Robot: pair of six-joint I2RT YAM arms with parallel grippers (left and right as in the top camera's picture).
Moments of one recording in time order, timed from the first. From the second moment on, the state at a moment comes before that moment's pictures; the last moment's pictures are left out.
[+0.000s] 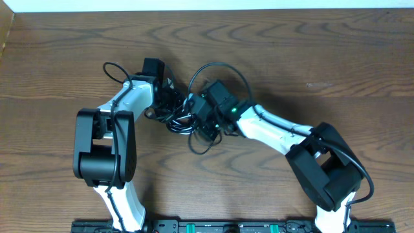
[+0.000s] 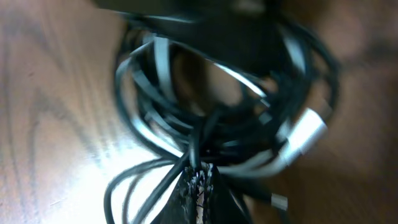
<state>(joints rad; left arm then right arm) -0.10 1.99 1.20 -0.65 0.47 -0.61 0.71 1.99 1.24 -0.31 -0.38 -0.12</state>
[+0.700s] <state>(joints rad) -0.10 1.99 1.22 -0.68 0.39 -0.66 0.58 1.89 1.24 -0.38 -0.55 -0.07</state>
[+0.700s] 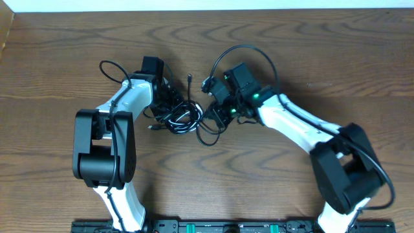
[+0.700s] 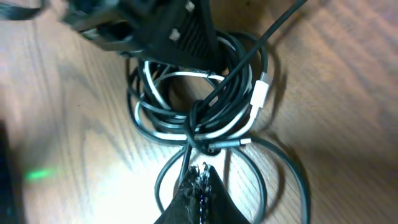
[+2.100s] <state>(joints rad) -0.10 1.99 1.22 -0.68 0.38 -0.67 0.74 1.94 1.24 -0.34 -0.27 -0.86</state>
